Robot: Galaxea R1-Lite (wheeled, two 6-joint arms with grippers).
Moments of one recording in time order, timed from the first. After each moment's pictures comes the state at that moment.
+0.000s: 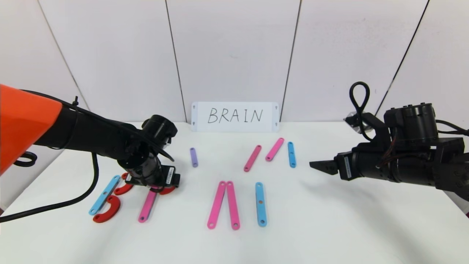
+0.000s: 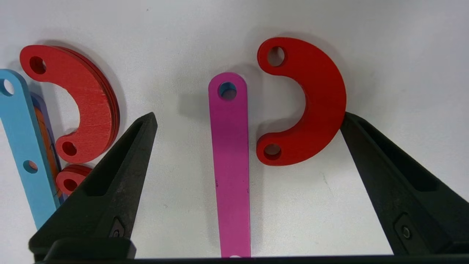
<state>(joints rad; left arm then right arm) -0.34 1.99 -1.26 0.35 0.23 -0.26 0.24 1.69 -0.81 -0.27 0.20 -0.01</state>
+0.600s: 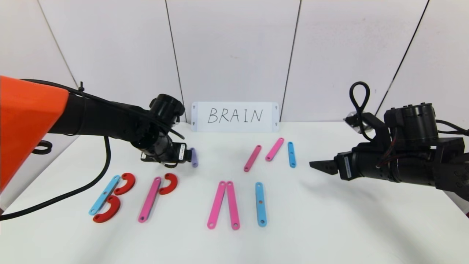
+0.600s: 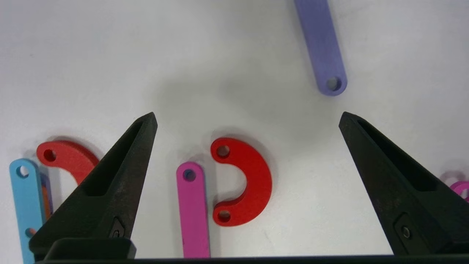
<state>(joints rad) -0.36 2.07 -1.49 0.34 0.22 -0.28 0.24 1.69 -0.81 -0.28 0.20 -0.01</state>
